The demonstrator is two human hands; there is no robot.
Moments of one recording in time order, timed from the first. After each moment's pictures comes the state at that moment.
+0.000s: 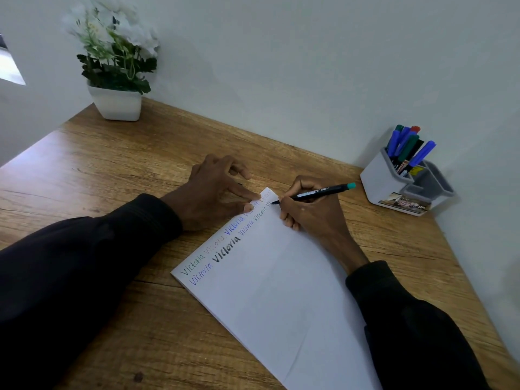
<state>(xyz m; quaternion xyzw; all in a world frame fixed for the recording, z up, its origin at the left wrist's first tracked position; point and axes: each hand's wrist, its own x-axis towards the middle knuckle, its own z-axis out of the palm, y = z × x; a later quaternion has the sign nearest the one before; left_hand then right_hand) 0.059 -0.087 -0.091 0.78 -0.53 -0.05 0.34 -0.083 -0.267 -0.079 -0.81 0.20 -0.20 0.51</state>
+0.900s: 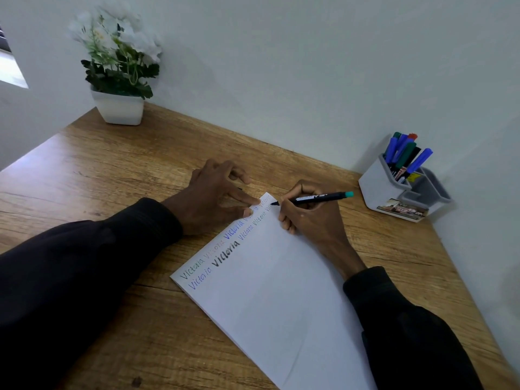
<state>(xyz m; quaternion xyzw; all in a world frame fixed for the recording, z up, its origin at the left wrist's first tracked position) 0.059 -0.088 -0.090 0.78 -0.53 -0.05 0.34 -0.084 -0.263 -0.077 -0.80 0.19 -0.22 0.52</state>
